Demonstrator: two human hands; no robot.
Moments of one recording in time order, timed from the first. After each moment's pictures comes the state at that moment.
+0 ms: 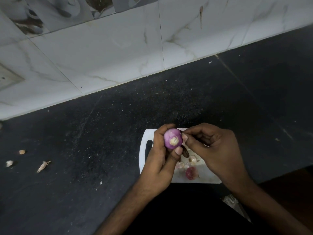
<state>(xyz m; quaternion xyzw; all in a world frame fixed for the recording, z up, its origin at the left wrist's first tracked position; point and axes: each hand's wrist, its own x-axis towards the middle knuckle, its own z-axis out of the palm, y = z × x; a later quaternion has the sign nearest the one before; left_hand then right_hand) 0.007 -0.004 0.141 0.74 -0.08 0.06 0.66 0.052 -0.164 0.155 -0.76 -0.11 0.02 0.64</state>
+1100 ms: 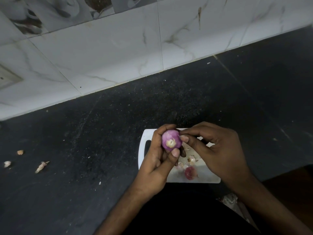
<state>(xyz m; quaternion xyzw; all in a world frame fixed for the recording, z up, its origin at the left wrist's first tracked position) 0.001 0.000 0.144 0.67 -0.06 0.02 0.74 0.056 -0.170 0.160 -0.81 -0.24 -0.09 0.54</state>
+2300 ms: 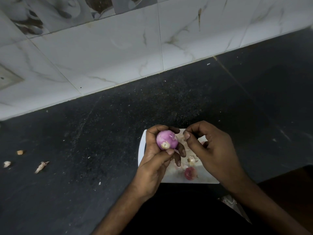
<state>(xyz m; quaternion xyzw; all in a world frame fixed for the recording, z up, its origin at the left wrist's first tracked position) 0.005 -0.003 0.146 0.50 -0.02 -0.01 0.87 0.052 -0.166 0.152 -0.83 -0.16 -0.03 0.54</state>
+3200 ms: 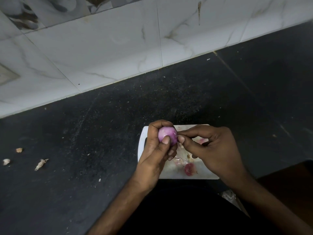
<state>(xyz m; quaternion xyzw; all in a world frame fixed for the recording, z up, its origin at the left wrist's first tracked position) 0.007 0.000 0.149 0.58 -0.03 -0.01 0.81 0.048 -0.165 0.157 -0.75 -0.15 0.04 0.64</state>
